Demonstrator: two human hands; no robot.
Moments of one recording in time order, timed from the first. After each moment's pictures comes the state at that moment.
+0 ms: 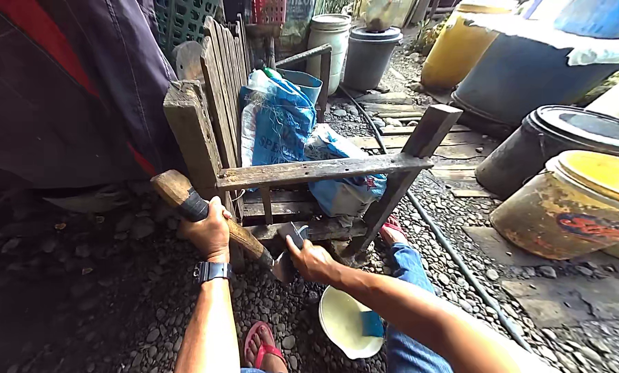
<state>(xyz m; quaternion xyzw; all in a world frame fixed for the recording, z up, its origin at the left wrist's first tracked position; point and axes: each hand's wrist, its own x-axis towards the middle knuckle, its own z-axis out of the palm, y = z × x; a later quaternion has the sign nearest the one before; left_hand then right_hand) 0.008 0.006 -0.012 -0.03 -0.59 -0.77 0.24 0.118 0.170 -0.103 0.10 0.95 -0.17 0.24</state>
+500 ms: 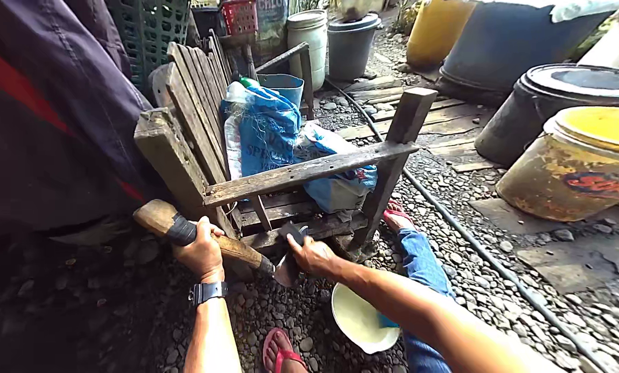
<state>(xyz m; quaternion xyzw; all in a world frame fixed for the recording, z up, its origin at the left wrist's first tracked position) 0.002 0.003 -0.014 -0.05 -0.60 -0.76 0.24 0.111 0.179 -0.105 0.12 0.95 -0.22 0.20</state>
